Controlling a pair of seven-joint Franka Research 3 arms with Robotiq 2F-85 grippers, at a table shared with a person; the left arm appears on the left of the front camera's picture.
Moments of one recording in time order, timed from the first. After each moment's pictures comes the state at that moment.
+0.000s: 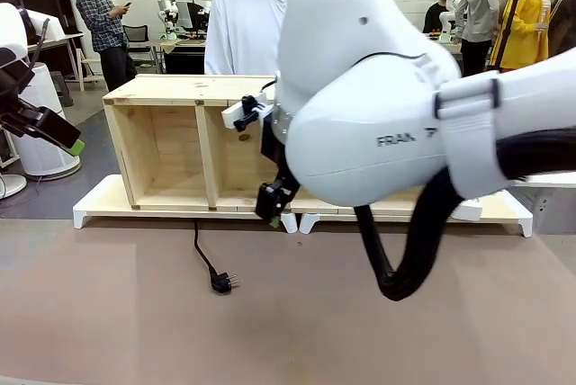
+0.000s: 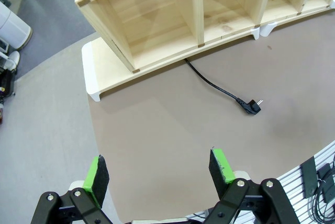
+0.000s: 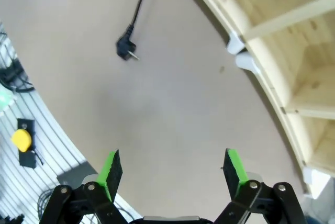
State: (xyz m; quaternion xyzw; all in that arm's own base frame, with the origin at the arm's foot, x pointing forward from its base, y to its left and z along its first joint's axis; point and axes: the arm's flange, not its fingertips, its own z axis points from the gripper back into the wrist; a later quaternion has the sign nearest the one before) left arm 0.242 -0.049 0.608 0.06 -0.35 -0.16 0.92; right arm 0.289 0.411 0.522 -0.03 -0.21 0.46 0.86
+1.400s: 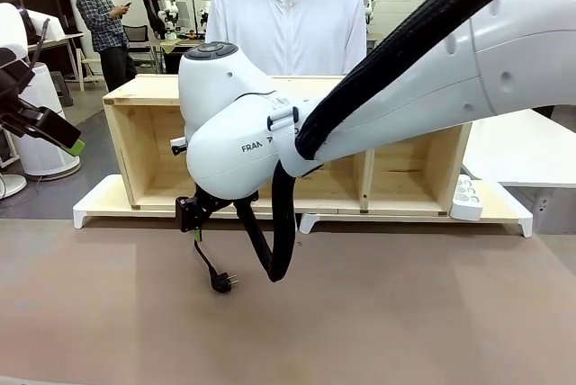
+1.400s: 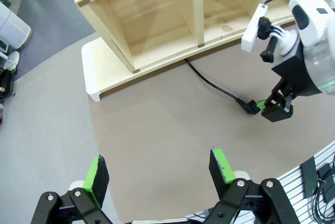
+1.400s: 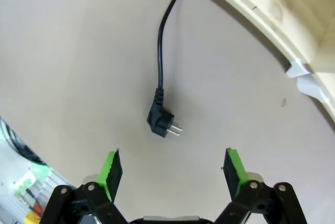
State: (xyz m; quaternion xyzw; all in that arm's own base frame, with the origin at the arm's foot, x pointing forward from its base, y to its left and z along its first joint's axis) left arm 0.242 -0.049 0.608 0.06 -0.35 -0.16 0.92; right arm 0.377 0.546 0.435 0.01 -0.12 0.33 0.94
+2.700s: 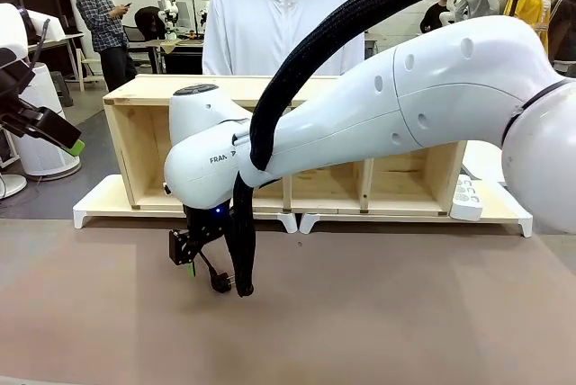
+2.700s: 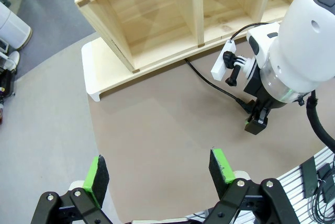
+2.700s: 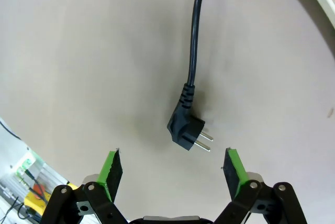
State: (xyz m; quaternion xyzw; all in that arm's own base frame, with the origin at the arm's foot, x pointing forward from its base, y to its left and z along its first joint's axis) left arm 0.242 -0.049 0.608 0.06 -0.35 -0.16 0.92; right arm 0.396 0.576 0.368 0.01 -0.01 0.36 0.93
